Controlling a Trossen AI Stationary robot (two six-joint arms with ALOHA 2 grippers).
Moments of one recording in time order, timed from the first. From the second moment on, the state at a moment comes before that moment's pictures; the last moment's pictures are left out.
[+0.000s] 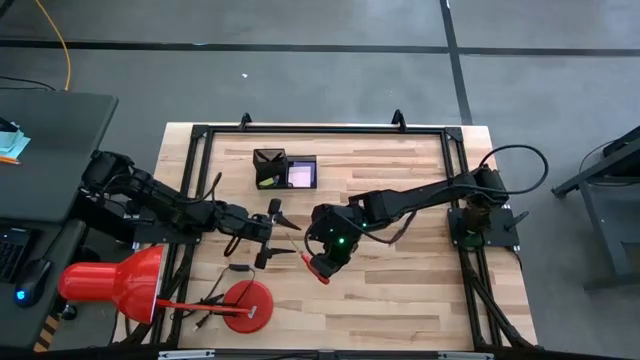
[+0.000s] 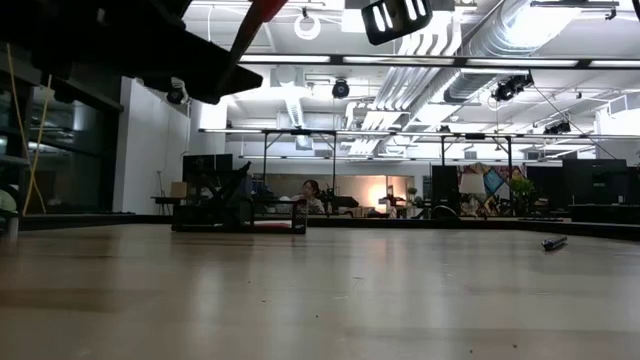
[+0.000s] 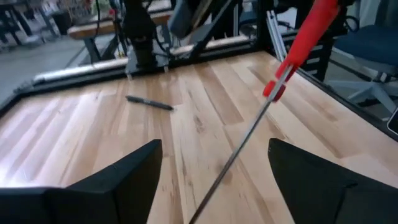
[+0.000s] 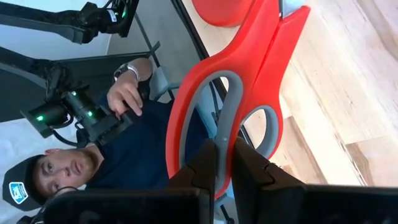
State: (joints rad) left arm -0.14 1.30 0.39 0.66 -0.10 0.11; right arm 0.20 1.87 1.65 -0.60 -0.58 1.05
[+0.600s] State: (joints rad) left arm -0.14 1.29 0.40 0.58 -0.09 0.07; right arm 0.20 1.87 1.65 -0.69 -0.56 1.07
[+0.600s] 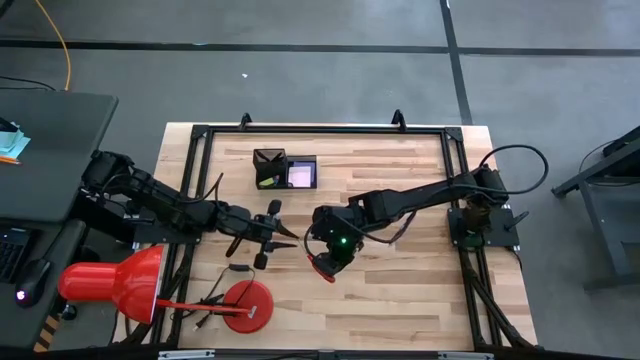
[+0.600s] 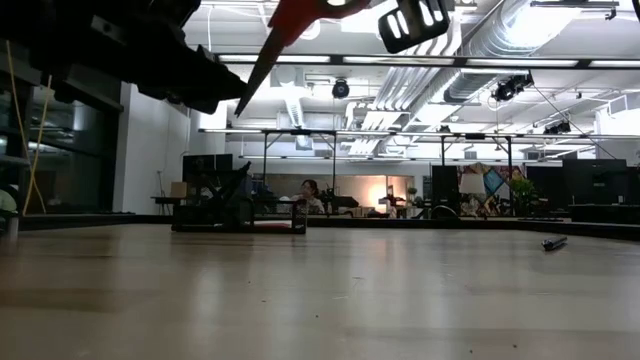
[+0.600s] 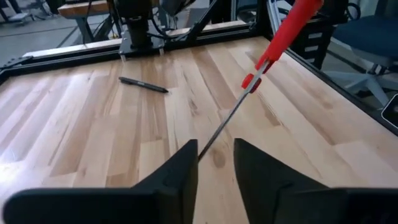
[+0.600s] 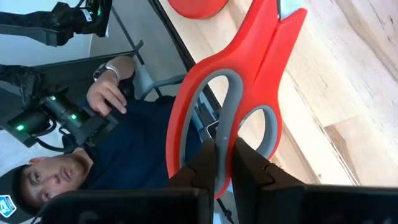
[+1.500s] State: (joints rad) left arm -0.14 1.29 0.40 0.54 -0.11 0.07; right arm 0.20 1.87 1.65 -0.67 -0.56 1.05
